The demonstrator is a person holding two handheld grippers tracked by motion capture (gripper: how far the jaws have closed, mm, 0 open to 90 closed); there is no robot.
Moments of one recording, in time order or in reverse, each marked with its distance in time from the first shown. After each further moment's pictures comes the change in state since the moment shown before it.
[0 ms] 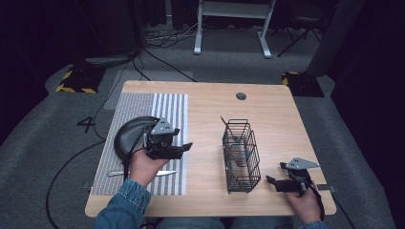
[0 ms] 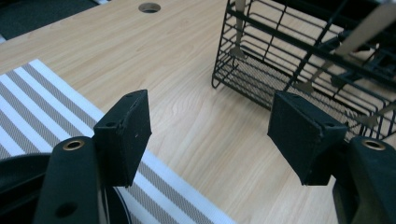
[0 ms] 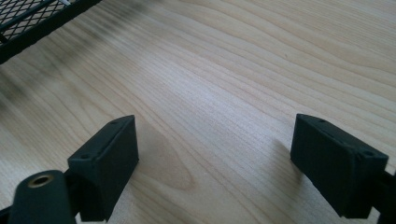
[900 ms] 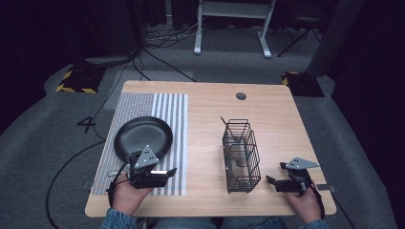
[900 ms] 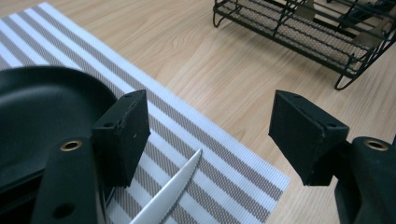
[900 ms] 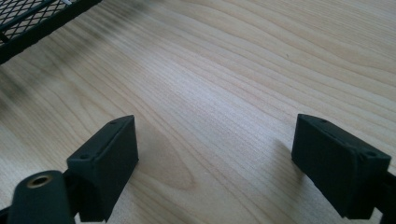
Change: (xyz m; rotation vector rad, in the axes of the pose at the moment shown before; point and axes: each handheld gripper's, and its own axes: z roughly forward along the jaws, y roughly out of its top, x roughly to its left) left arm -0.022 -0.074 -0.029 0.036 0.058 0.011; right arm 0.000 0.000 0.000 0.001 0.005 -0.001
